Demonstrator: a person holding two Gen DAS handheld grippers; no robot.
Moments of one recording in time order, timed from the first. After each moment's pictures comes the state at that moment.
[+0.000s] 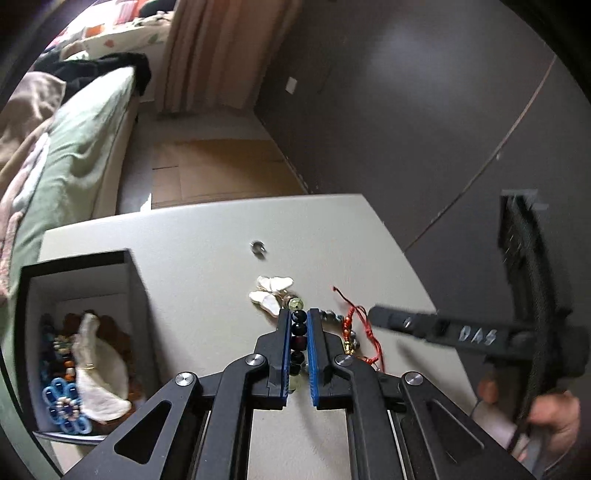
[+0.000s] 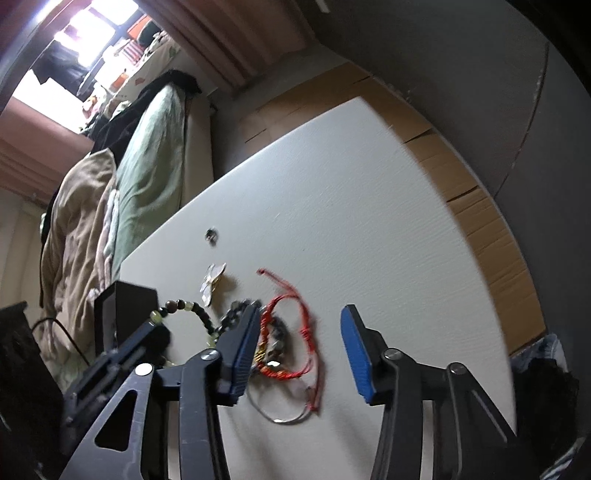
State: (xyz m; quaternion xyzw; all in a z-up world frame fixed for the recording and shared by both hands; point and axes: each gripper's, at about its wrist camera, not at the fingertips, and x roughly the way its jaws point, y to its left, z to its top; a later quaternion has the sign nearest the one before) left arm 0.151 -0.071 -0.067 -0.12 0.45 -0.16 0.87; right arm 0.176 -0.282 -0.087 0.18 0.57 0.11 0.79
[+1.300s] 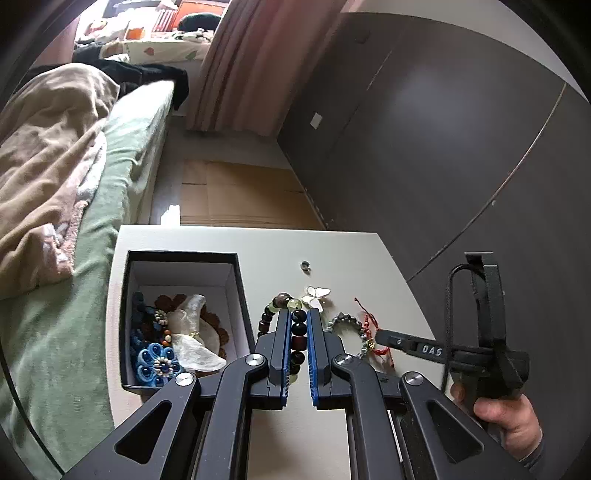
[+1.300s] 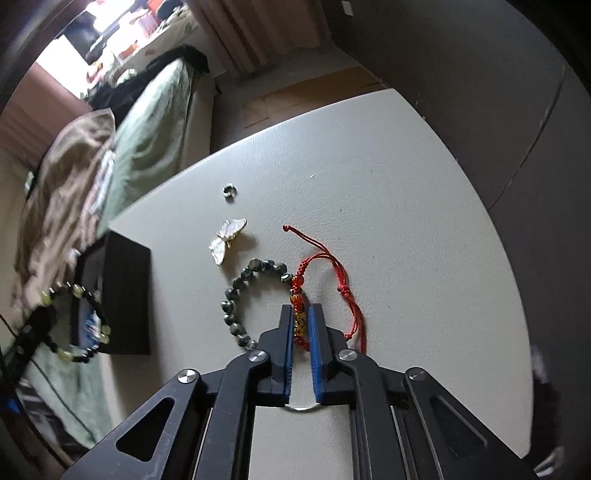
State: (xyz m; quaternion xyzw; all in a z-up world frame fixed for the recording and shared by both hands) left arm 0.101 -0.002 -0.027 -0.17 0.41 -0.13 0.89; right arm 0.154 -0.254 -0.088 0.13 0.57 0.09 0.81
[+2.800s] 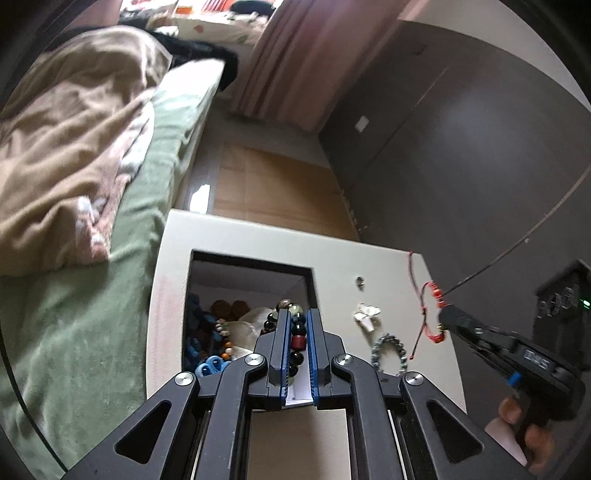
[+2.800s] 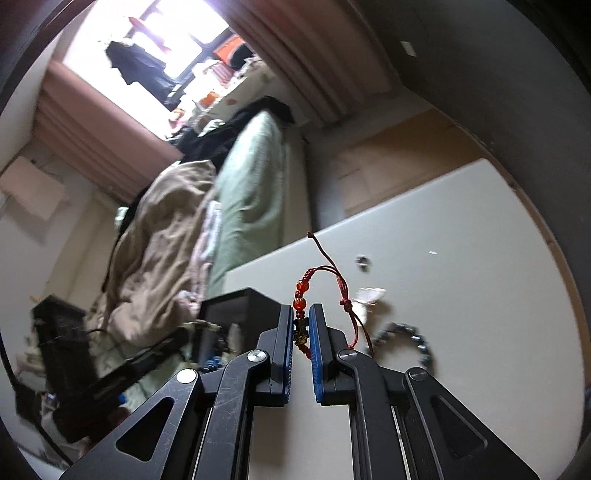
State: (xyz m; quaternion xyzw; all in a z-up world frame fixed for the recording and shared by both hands) left arm 0.127 0.052 -0.047 -0.22 0.44 -0.06 0.87; right arm 0.156 -0.211 -0.027 0.21 0.45 0.25 0.83
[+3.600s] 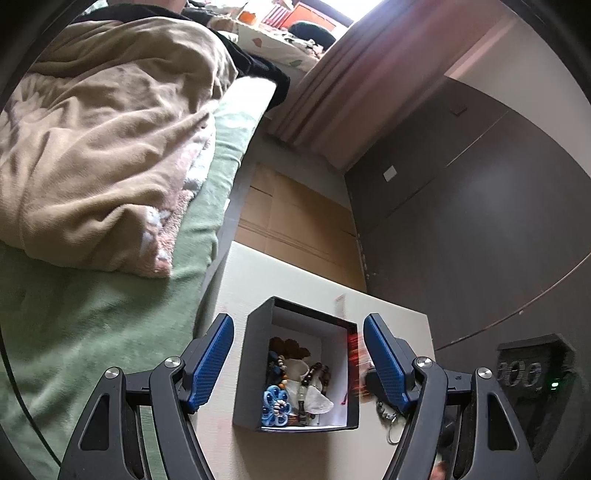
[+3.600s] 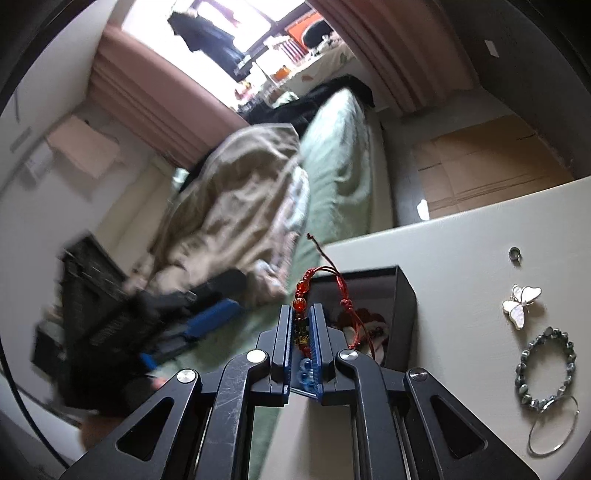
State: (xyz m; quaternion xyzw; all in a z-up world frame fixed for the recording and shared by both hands) left arm 0.110 0.126 -0.029 -0.31 0.39 -0.01 0.87; right arm 0.144 -0.088 -0.041 0.16 0.46 0.35 0.80
